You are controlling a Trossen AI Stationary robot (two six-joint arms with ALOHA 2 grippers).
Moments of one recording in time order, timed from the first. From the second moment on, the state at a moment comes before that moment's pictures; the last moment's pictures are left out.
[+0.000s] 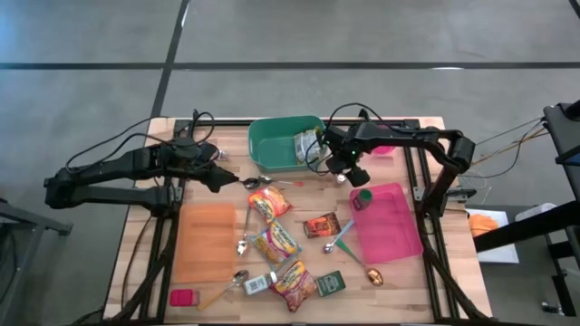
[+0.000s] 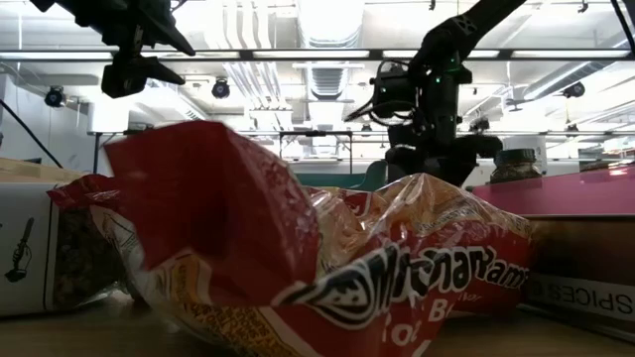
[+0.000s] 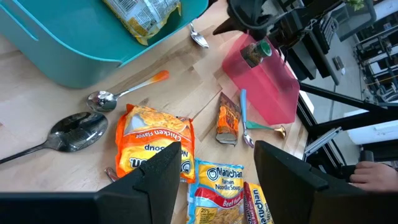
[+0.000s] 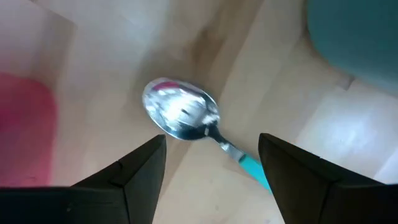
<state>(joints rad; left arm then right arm) 0.23 0.76 0.76 -0.60 0.12 -0.81 -0.46 1.74 1.16 -0.85 -0.02 -0.90</state>
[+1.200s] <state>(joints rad) 0.21 0.76 0.76 -0.60 0.13 -0.82 -0.48 1.90 1.19 -0.89 0.07 -0.76</state>
